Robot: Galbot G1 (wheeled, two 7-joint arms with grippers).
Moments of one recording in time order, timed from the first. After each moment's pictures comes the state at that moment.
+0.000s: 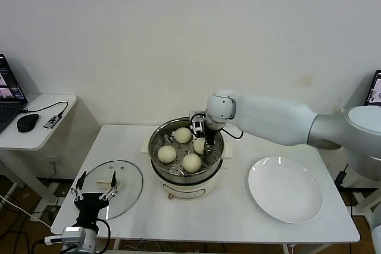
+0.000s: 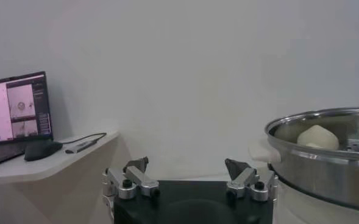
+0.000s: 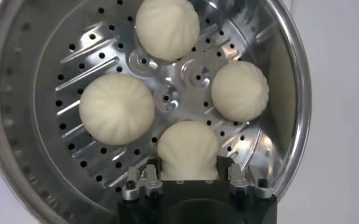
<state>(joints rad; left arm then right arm) 1.64 -1.31 -0.62 -2.12 -0.11 0.05 -0.17 0.45 1.18 -1.27 1.21 0.39 -0.60 -0.86</state>
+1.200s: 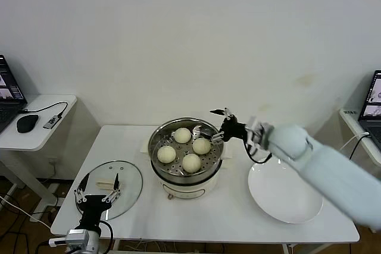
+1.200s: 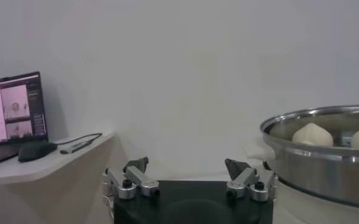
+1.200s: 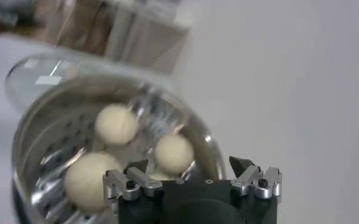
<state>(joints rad) 1.64 -1.32 -0.60 -2.09 -0.08 0.02 -0.17 -0.52 0.77 -0.16 1.73 0.40 -0.12 -0.34</state>
